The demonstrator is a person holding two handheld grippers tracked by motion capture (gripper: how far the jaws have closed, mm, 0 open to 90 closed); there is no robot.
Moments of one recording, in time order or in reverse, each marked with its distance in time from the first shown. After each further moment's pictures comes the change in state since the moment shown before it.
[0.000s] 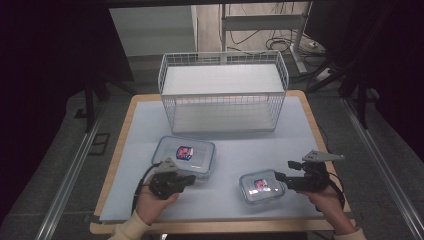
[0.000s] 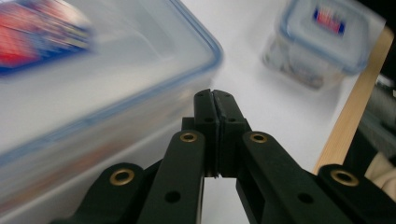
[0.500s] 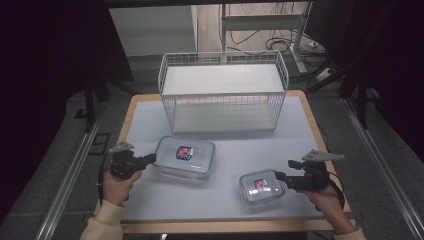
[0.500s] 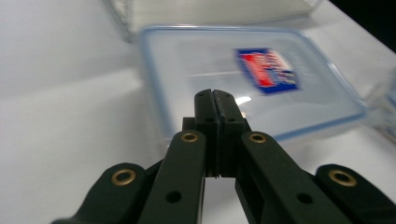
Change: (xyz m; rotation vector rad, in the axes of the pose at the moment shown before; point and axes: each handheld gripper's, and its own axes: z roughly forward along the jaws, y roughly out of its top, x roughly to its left) left arm 0.100 -0.011 -0.058 -0.103 0.198 -0.222; right arm 0.000 0.001 0.000 -0.004 -0.007 0.007
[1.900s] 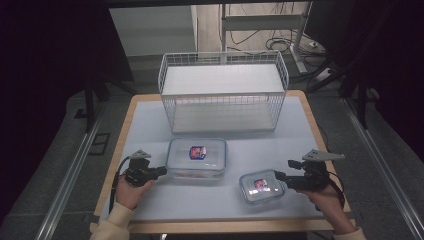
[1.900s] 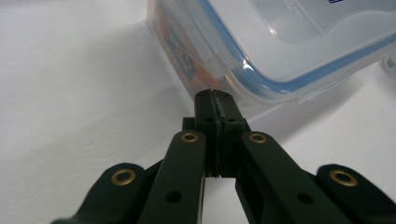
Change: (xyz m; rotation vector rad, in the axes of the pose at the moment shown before) left arm -0.025 -0.023 0.044 0.170 -0.052 0.031; right arm 0.001 0.001 -0.001 -0.002 0.005 0.001
